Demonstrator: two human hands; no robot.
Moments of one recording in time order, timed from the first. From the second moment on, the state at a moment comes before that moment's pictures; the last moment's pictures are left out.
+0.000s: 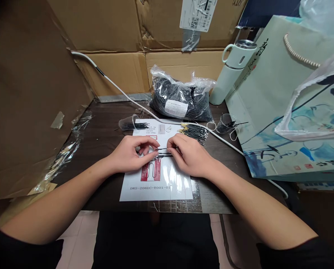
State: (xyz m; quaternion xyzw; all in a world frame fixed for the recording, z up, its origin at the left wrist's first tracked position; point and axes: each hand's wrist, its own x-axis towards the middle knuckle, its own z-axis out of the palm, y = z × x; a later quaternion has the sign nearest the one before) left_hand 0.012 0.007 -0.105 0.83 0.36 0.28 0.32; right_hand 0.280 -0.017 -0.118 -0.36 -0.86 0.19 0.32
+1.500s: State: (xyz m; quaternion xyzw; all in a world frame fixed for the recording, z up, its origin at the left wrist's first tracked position) left_hand 0.014 0.012 -0.113 0.86 0.32 0.28 0.28; right_hand 0.276 -0.014 -0.122 -0.36 -0.85 0.21 0.32
